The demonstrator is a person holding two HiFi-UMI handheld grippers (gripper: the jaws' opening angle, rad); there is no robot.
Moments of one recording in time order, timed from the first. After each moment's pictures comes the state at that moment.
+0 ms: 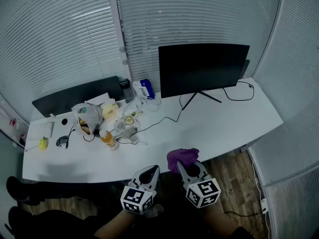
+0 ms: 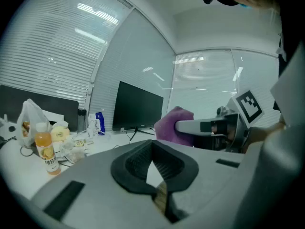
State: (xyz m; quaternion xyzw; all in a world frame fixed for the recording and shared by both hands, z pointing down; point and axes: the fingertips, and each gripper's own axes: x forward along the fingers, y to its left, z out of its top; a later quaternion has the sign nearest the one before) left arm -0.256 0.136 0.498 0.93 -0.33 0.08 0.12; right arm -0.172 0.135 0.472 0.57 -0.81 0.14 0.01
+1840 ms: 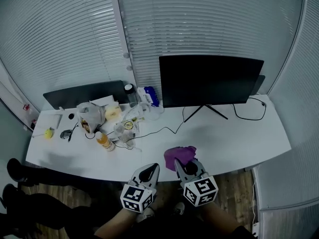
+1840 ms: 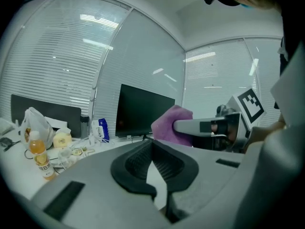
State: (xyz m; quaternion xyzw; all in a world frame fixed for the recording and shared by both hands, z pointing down) left arm -0.168 0.082 0.476 0.90 -0.42 0.07 0.11; right arm -0.094 0.067 0.448 0.48 -0.87 0.12 0.02
